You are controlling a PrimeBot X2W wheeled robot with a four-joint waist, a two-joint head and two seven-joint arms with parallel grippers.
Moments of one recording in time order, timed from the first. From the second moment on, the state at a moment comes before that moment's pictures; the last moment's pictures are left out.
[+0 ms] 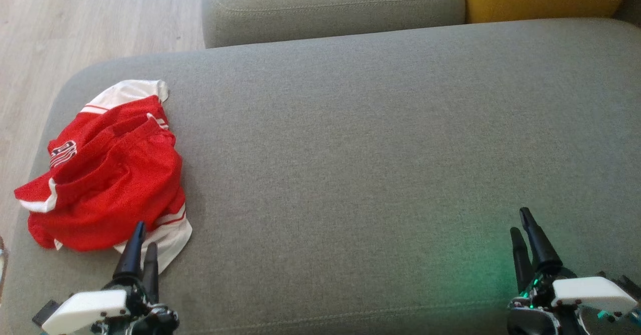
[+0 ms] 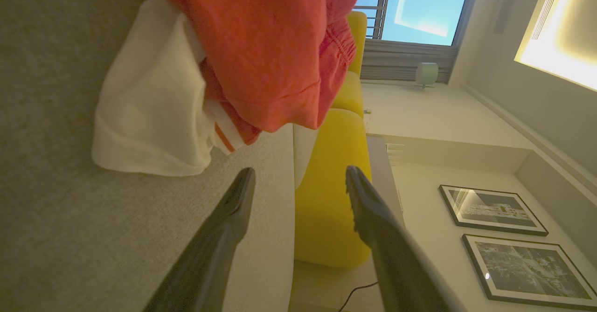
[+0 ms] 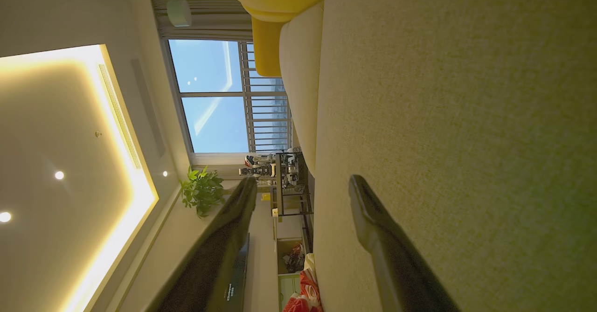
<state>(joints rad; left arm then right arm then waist) 0.02 0.03 0.06 0.32 -1.62 -0.12 0.09 0.01 -0.03 -0.09 0.35 1.60 0.13 0.09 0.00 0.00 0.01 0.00</state>
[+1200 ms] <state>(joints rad) 0.02 0.11 -0.15 0.12 -0.85 0.13 -0.06 -0.01 -0.03 0.05 0.21 0.85 0.13 -0.06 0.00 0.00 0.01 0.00</state>
